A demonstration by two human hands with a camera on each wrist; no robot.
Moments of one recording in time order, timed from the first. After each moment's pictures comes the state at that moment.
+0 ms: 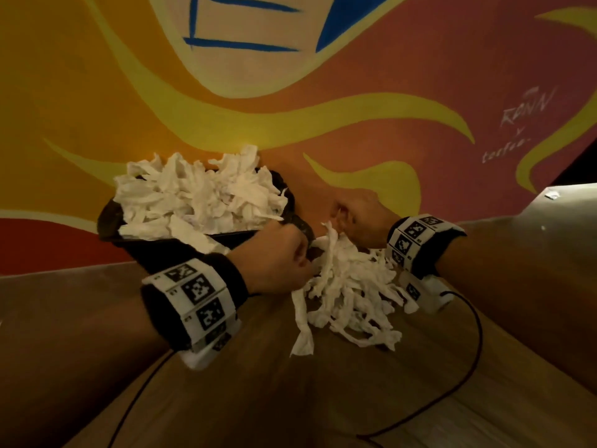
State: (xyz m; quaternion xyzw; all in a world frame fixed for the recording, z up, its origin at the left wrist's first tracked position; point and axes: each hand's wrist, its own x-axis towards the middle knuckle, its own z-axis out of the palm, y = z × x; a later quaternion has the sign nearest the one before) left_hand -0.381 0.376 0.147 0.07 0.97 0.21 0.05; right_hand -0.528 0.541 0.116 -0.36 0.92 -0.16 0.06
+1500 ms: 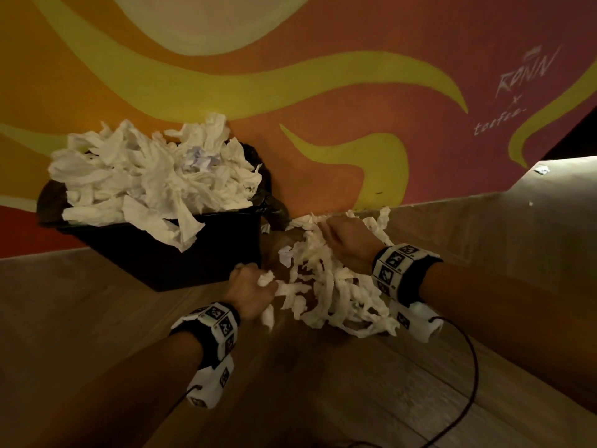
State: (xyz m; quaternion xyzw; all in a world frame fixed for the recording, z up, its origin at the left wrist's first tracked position) left_hand -0.386 0.376 -0.028 -0.14 0.92 0.36 0.07; right_hand -0.504 0.568 0.044 -0.37 0.89 -0.24 0.05
